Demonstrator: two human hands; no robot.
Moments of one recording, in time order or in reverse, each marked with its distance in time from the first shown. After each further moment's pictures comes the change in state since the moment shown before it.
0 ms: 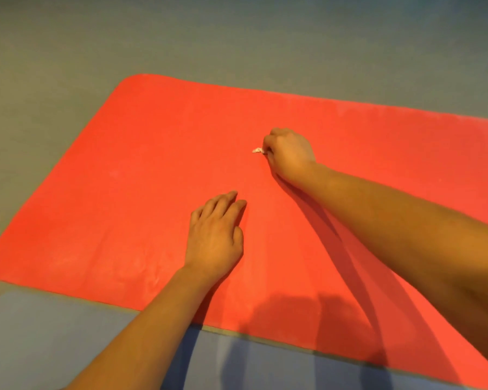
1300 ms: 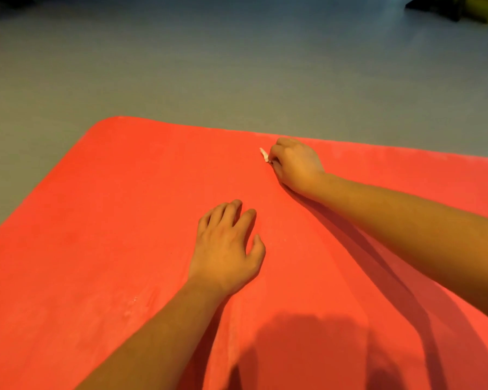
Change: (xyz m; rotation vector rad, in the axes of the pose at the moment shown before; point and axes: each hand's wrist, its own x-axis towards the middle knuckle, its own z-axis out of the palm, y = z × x) left_hand 0.126 0.015 0.028 0.048 0.053 0.055; right_hand 0.091 0.102 0.029 -0.047 0.116 -0.053
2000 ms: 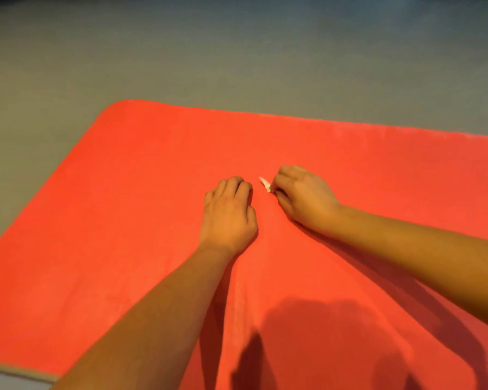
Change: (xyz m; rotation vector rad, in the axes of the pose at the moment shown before) left_hand 0.003 0.002 -0.004 -0.045 0.041 -0.017; right_hand -0.114 -0.059 -0.042 0.162 -0.086 -0.154
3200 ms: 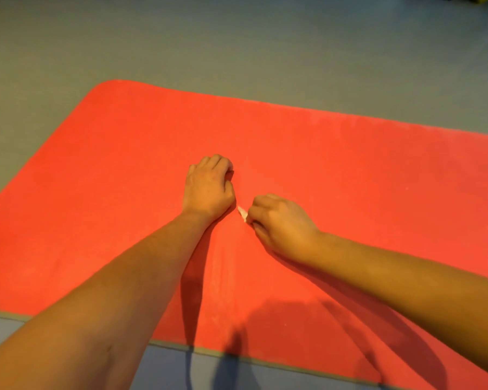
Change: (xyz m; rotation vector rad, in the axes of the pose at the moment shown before) left_hand 0.000 -0.008 0.007 -0.082 0.117 0.038; right_hand -0.085 -0.077 -0.028 0.052 -0.179 -0.043
